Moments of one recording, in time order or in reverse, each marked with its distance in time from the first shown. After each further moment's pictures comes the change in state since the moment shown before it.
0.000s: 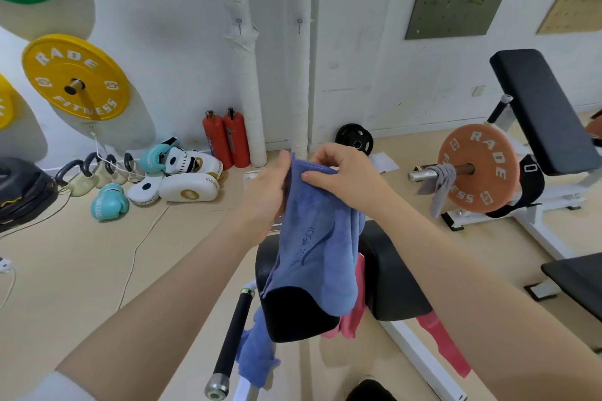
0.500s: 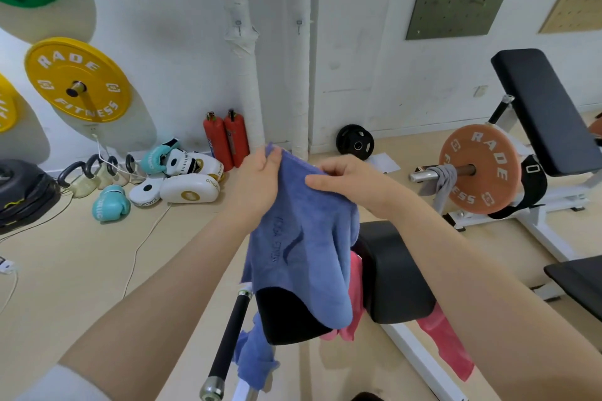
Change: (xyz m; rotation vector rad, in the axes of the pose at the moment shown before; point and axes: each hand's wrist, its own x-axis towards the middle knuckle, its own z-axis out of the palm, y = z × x) left_hand 0.021 -0.001 -0.008 0.494 0.288 0.304; right_hand -0.002 0.011 -0.019 0.264 -0.319 0.094
